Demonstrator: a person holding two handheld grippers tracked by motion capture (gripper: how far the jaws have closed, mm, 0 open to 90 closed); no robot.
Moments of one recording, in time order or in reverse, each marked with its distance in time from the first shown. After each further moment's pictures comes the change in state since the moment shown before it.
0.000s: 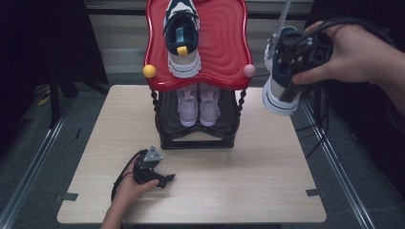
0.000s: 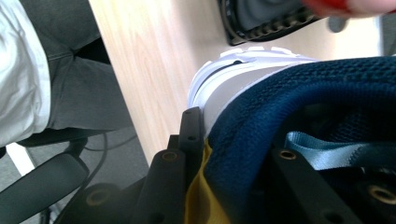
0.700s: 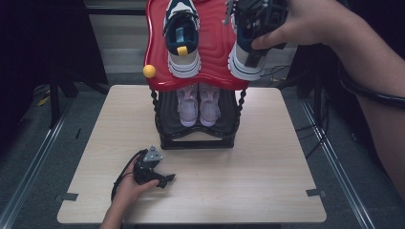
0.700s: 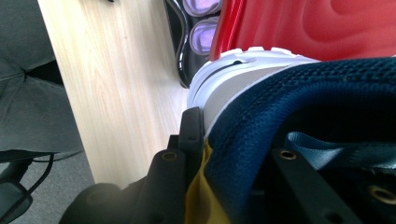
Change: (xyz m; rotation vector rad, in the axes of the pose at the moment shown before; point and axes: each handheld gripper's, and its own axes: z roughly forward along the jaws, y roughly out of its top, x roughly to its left) left arm 0.000 0.000 0.000 -0.001 0.003 0.001; right arm -0.017 0.083 -0.023 -0.029 -0.152 -0.133
